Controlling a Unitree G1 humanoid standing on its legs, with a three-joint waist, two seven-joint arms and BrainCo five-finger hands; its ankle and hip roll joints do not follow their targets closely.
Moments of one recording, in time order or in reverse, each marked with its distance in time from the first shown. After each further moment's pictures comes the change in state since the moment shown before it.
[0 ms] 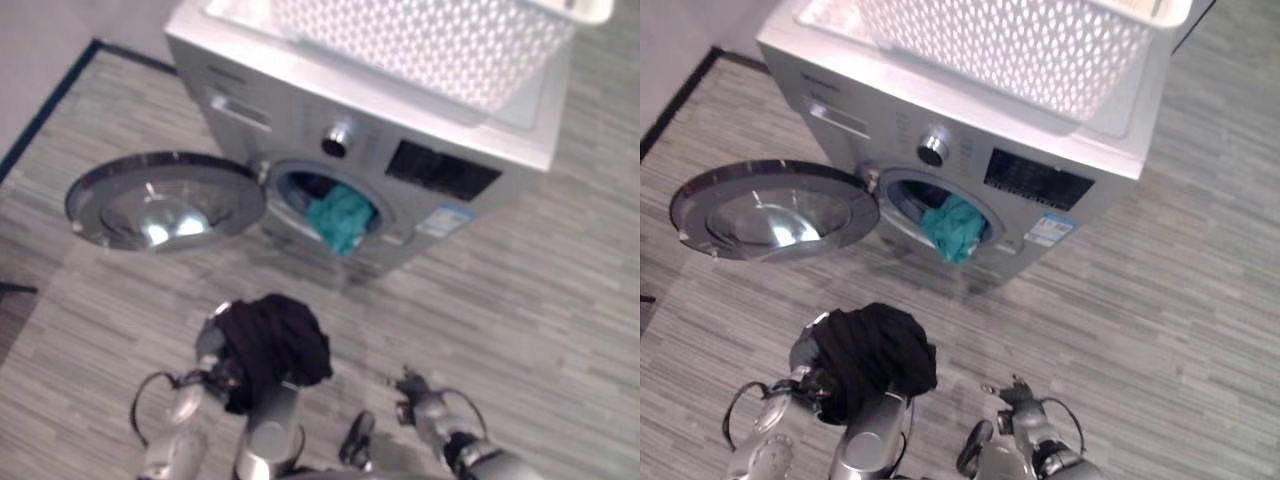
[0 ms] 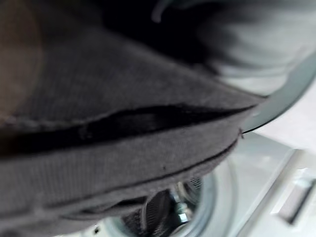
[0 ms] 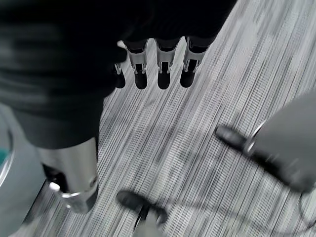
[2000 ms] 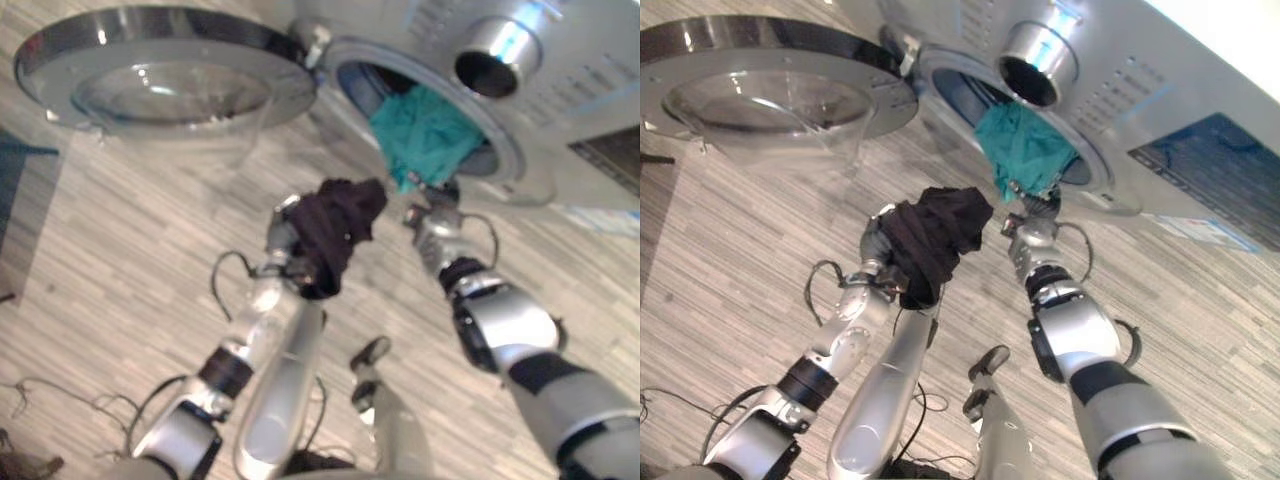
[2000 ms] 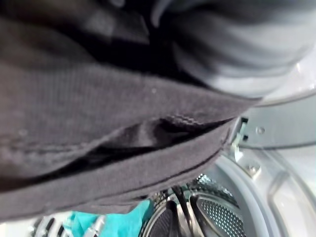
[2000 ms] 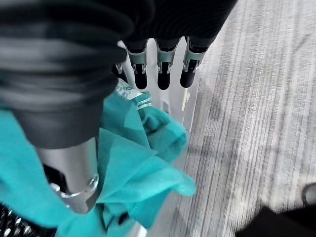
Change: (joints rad) left arm -0.596 -0.117 -0.246 0.178 0.059 -0.122 0.210; right arm -0.844 -0.157 -0.109 0.205 0.353 -0.125 -0.270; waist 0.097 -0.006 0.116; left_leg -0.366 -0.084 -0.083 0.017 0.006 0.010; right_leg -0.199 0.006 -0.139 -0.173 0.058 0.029
